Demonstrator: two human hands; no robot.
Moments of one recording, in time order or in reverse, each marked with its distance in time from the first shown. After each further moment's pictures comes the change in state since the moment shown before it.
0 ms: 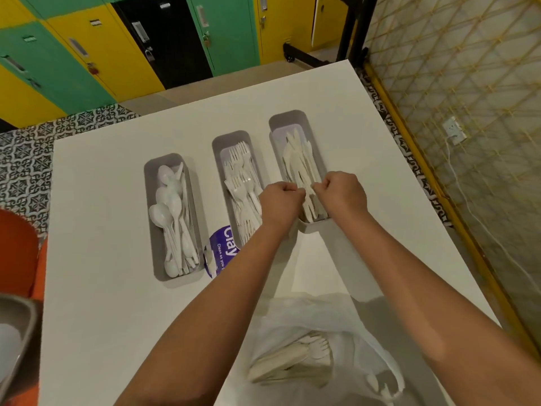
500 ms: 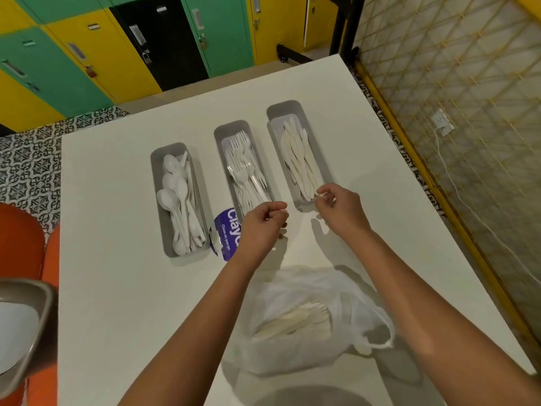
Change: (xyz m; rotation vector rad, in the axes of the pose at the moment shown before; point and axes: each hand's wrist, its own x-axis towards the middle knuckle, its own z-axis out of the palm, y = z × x) left_hand -0.082 -0.033 -0.055 -0.121 -0.160 -0.025; right_hand -0.076 0.027 0.003 0.357 -0.043 -0.033
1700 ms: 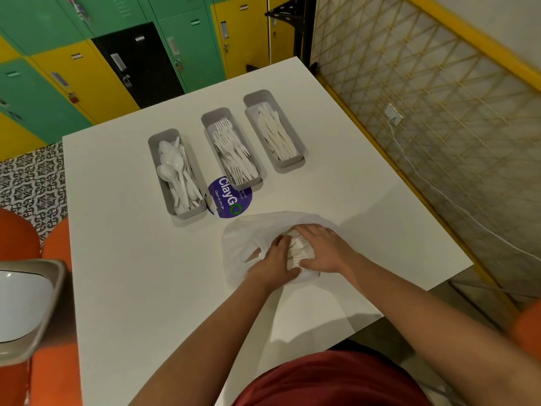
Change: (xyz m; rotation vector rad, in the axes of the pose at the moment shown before) left_hand -0.121 -0.123 0.008 1.005 -0.431 0.278; right_hand -0.174 0.075 0.028 -0.622 -0.393 -0.241
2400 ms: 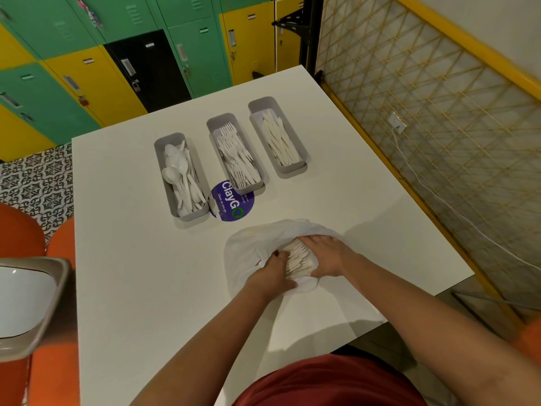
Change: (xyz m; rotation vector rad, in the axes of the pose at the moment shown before) left_hand 0.005 -0.011 0.016 0.118 -0.075 -0.086; right_hand 0.007 0.012 -0.001 -0.107 -0.180 -0.005
